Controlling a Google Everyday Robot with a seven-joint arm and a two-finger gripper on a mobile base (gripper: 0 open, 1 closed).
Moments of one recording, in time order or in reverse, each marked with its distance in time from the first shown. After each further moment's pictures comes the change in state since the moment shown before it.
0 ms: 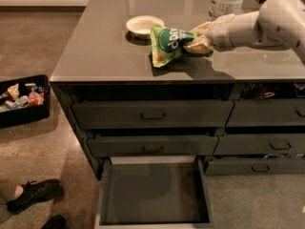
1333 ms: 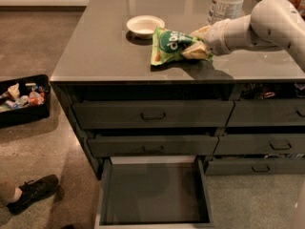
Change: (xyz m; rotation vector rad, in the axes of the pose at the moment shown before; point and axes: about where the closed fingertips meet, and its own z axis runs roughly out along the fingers) arm 0.023 0.009 0.012 -0.007 0.102 0.066
